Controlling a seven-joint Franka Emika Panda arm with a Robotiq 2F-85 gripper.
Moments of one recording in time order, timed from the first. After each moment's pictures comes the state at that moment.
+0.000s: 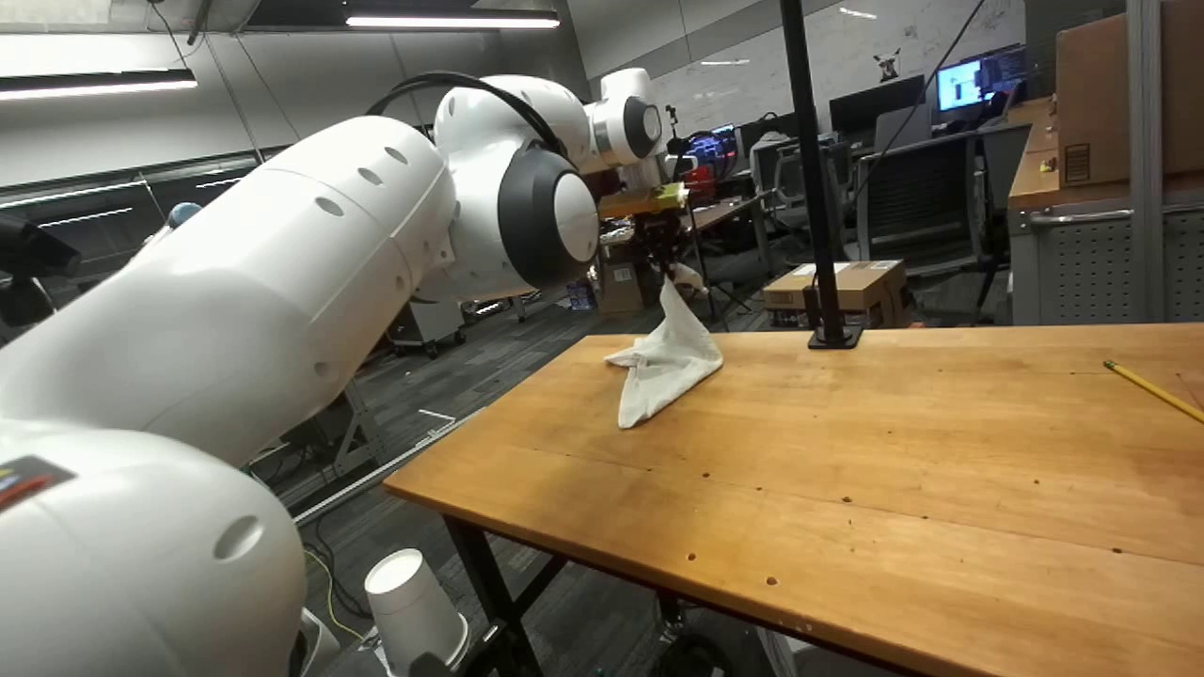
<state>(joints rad) 0.24 1.14 0.05 -0.45 -0.02 1.70 0.02</state>
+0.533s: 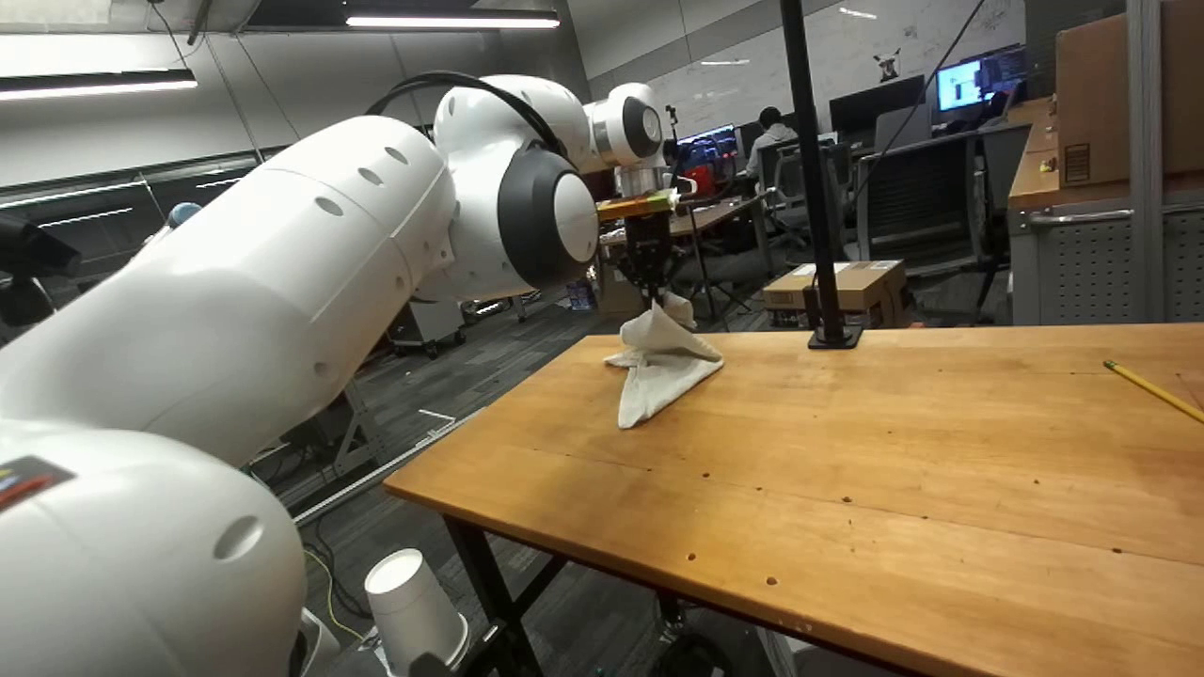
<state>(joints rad) 0.24 1.14 0.05 -0.45 -0.02 1.41 0.05</state>
